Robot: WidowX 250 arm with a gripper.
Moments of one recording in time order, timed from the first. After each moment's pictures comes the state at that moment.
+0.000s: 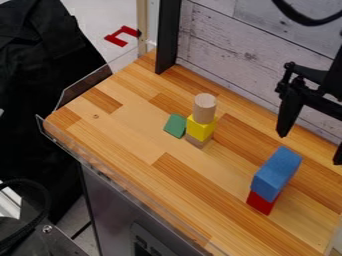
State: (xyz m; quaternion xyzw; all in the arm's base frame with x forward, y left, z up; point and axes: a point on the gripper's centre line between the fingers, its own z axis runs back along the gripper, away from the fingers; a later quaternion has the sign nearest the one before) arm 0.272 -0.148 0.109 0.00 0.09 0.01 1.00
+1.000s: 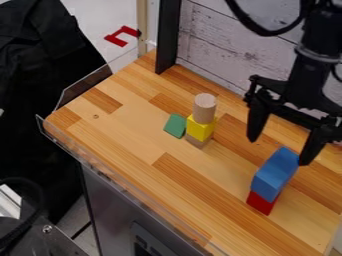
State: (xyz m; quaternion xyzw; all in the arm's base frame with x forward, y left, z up) arm 0.278 -0.119 0.079 -0.02 0.09 0.02 1.00
